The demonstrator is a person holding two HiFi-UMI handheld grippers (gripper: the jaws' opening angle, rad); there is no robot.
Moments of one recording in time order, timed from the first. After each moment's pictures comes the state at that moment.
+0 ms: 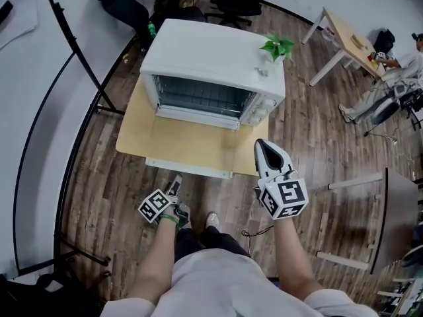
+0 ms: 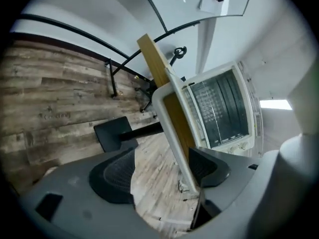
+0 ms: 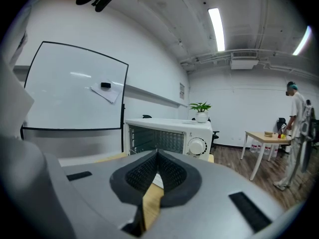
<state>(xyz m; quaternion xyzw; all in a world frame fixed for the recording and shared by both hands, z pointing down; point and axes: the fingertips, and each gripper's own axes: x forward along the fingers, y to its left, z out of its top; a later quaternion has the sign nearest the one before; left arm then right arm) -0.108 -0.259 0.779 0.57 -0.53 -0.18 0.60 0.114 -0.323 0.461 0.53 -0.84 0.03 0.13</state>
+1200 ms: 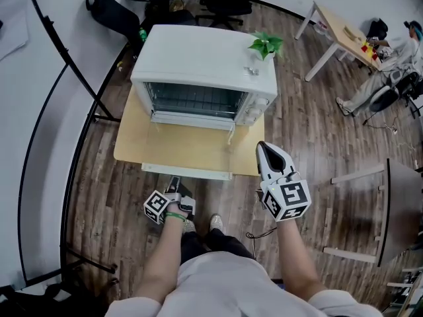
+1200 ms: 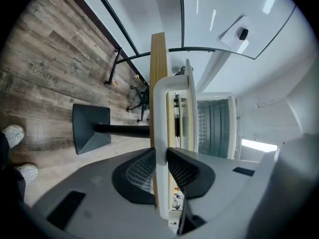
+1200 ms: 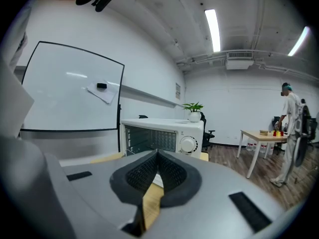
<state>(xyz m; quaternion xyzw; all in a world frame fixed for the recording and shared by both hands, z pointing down) -0.090 -0.298 0.747 0.52 -0.46 -0.37 0.62 0.135 -0.317 0.460 0.55 -0.83 0.03 0.13</state>
